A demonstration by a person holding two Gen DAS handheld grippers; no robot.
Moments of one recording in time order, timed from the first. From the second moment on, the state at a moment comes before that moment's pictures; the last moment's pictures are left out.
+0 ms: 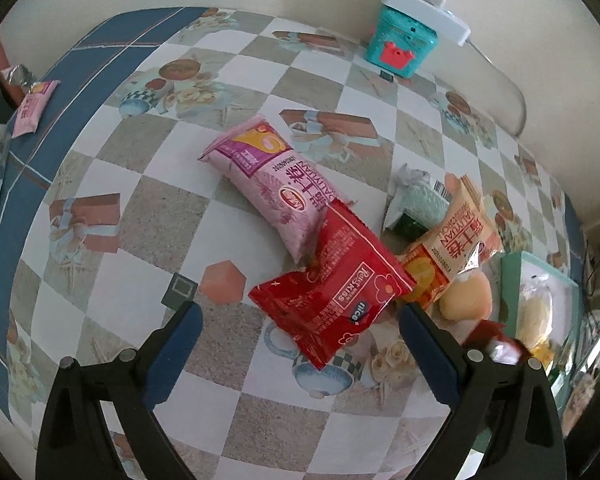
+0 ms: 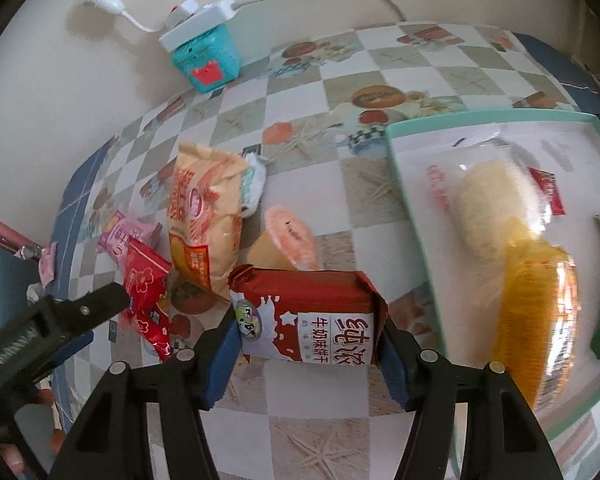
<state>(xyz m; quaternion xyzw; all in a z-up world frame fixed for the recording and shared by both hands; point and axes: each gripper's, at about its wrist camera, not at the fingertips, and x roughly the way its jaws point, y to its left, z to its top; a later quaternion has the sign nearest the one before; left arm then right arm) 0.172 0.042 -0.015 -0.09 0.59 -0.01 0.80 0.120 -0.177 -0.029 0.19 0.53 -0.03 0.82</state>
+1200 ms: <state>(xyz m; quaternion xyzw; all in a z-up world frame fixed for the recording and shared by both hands) 0.173 0.008 -0.014 -0.02 0.59 0.00 0.81 0.110 -0.194 -0.005 0.23 0.51 -0.01 0.83</state>
